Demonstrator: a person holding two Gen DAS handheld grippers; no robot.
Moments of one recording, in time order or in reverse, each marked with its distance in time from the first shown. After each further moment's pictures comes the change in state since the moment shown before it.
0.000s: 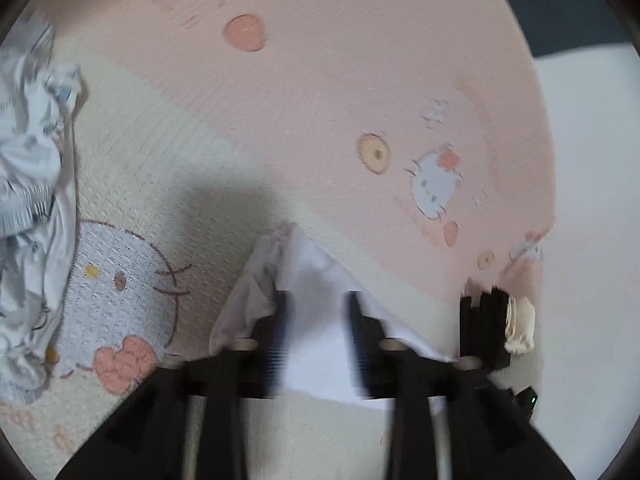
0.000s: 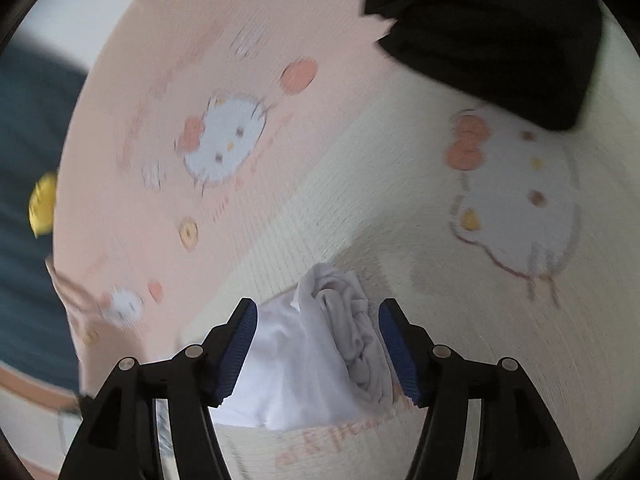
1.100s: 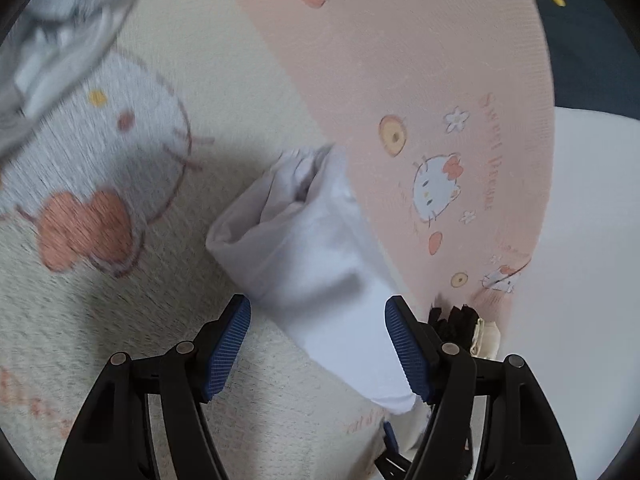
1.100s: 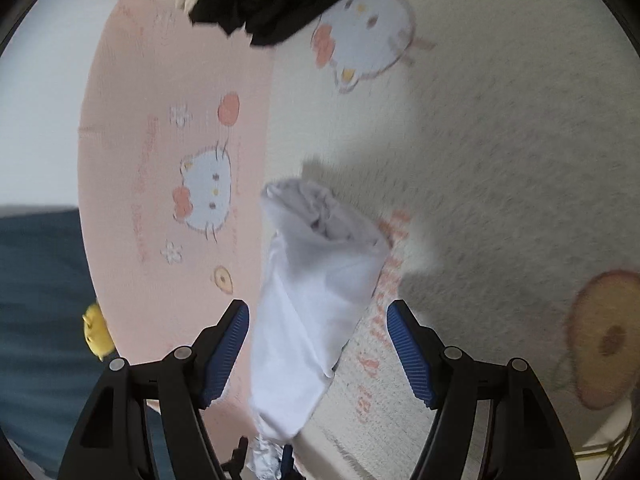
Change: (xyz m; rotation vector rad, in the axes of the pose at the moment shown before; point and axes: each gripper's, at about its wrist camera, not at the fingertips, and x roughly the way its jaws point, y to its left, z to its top) left arm 0.036 0.044 -0.059 -0.291 0.022 -0.142; right arm -0.004 -0.037 -0.095 0.486 -0.065 0.150
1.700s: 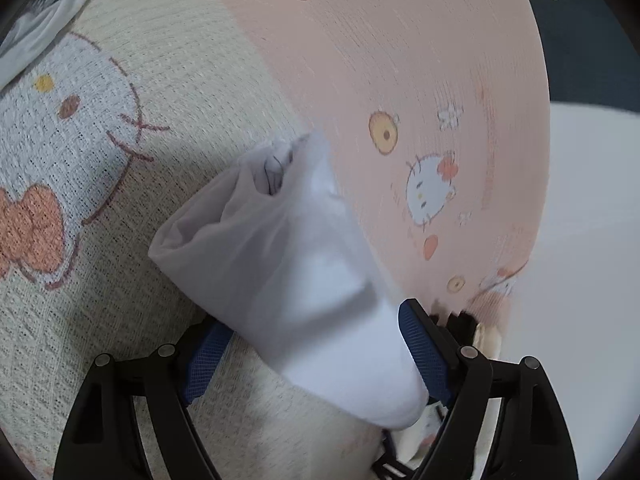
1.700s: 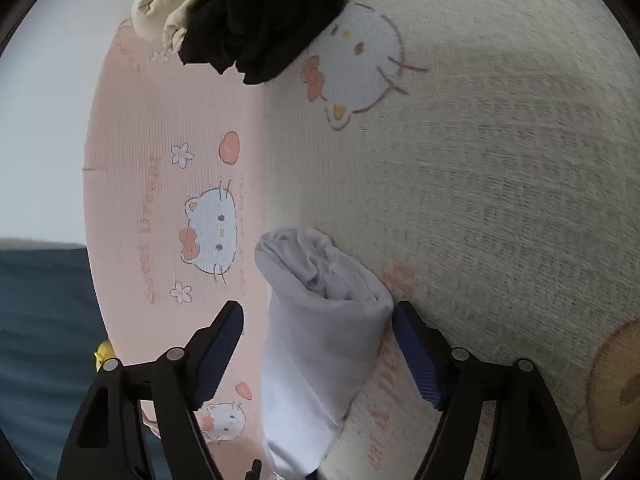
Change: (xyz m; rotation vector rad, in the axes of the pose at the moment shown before) left arm 0.017 -0.004 -0.003 0.017 -0.058 -0.037; right arm -0.004 0.002 0.017 0.052 -0.130 0.059
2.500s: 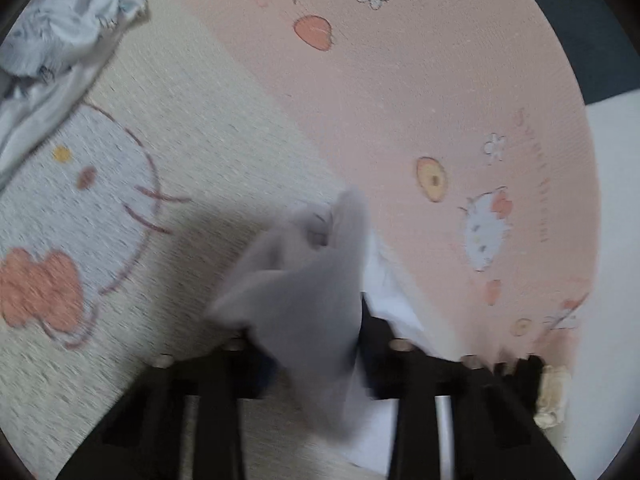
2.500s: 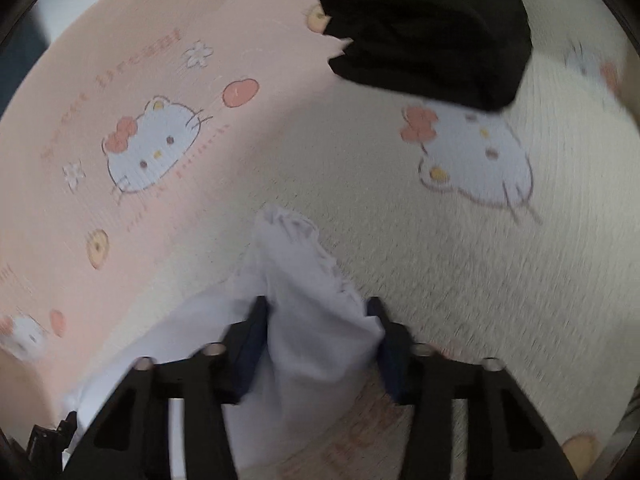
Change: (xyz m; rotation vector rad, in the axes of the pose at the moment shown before) left arm 0.018 -0.018 0.009 0.090 -0.233 0.279; right arm 0.059 0.073 -0.023 -0.696 -0.142 -0.520
